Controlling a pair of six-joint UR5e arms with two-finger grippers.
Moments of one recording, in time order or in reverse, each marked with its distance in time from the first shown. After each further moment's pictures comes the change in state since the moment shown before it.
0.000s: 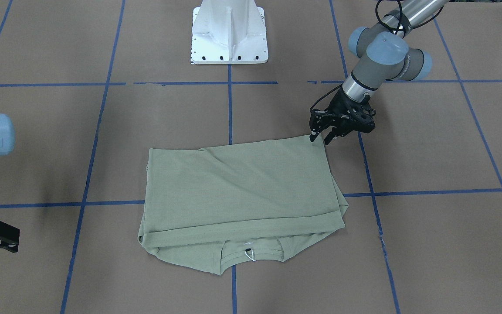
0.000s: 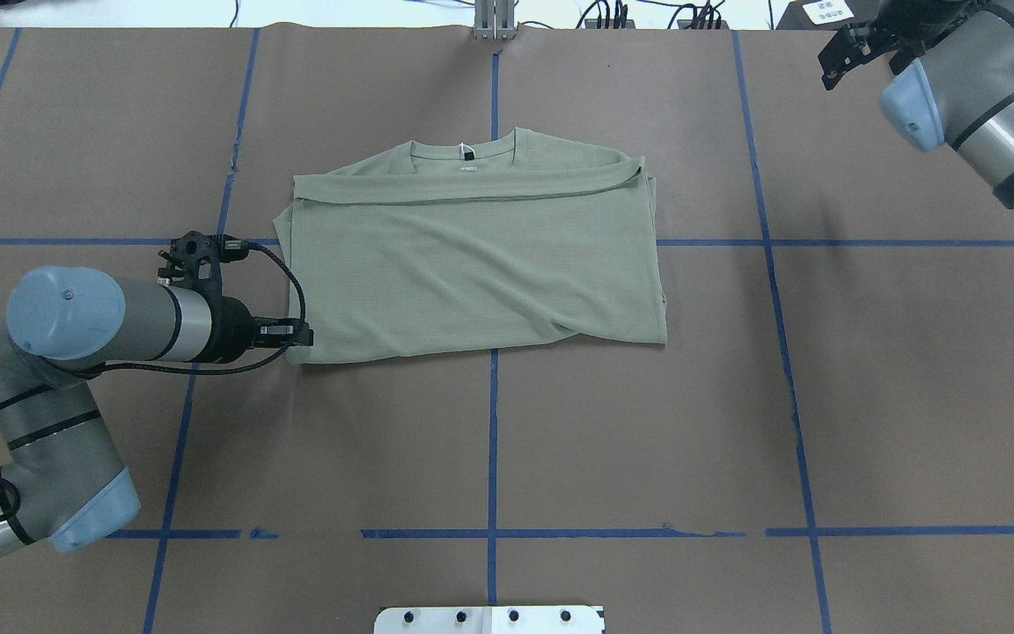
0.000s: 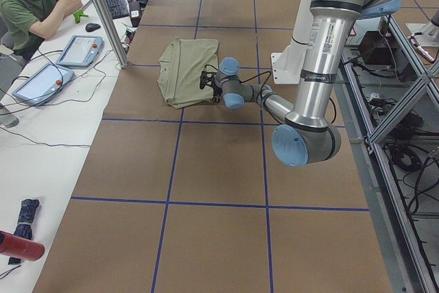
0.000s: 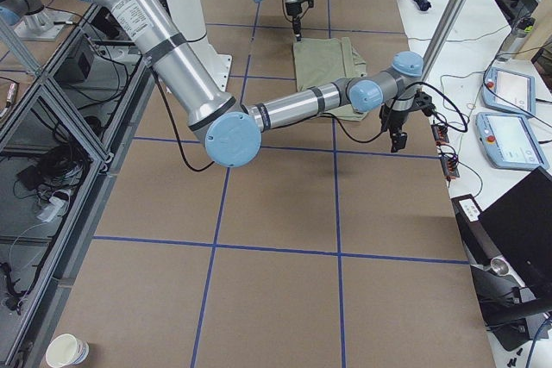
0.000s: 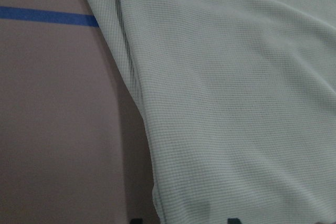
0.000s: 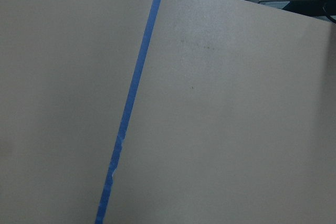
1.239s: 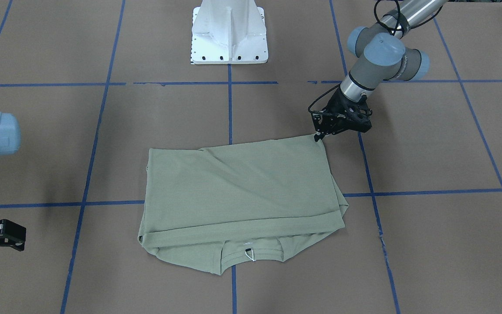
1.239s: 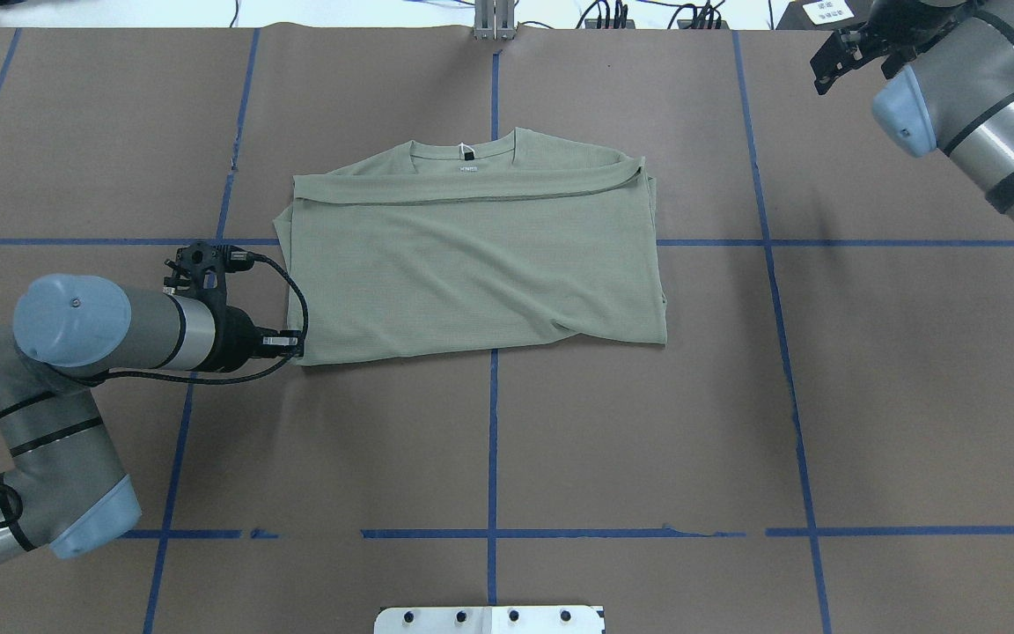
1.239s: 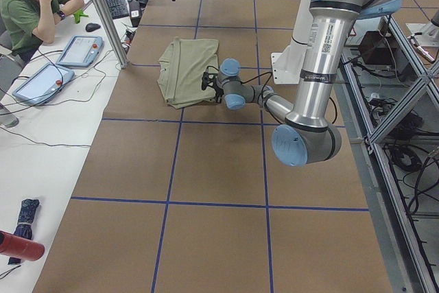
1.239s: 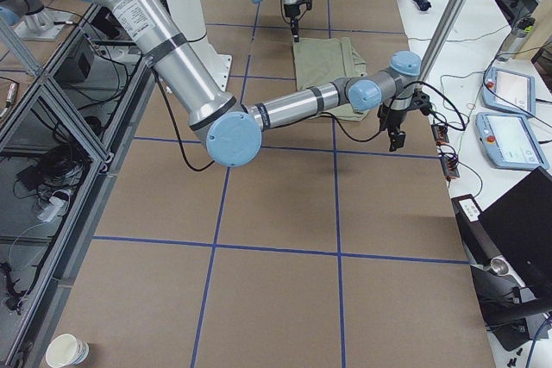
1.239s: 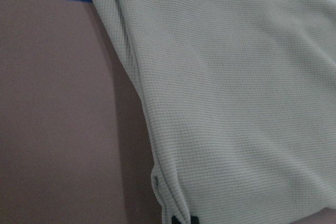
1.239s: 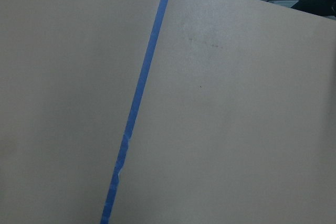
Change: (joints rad) left arm 0.004 0.006 0.002 0.007 -0.007 0.051; right arm -0.012 0.002 0.001 0.004 -0.004 0.002
